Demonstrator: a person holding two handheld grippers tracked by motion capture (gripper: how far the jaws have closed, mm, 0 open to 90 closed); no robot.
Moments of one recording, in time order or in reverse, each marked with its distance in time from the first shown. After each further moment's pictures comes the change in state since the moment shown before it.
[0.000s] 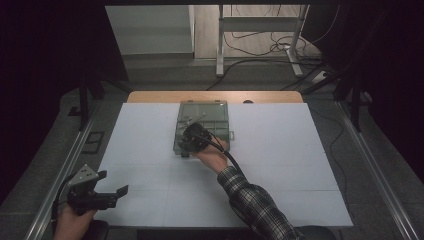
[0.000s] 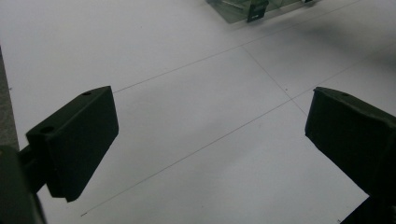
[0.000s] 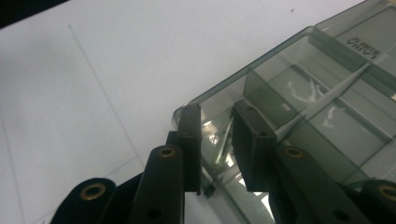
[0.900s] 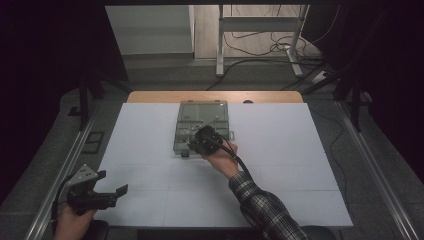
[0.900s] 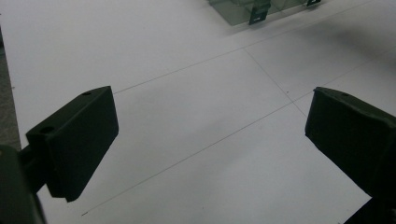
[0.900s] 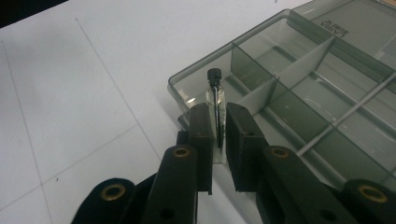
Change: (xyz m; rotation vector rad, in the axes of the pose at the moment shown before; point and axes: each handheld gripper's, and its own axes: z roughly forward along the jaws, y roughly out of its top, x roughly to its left) left arm 0.001 0.000 -0.001 -0.008 0.004 -0.015; right arm -0.007 -0.019 -0.027 -0.025 -0.002 0.028
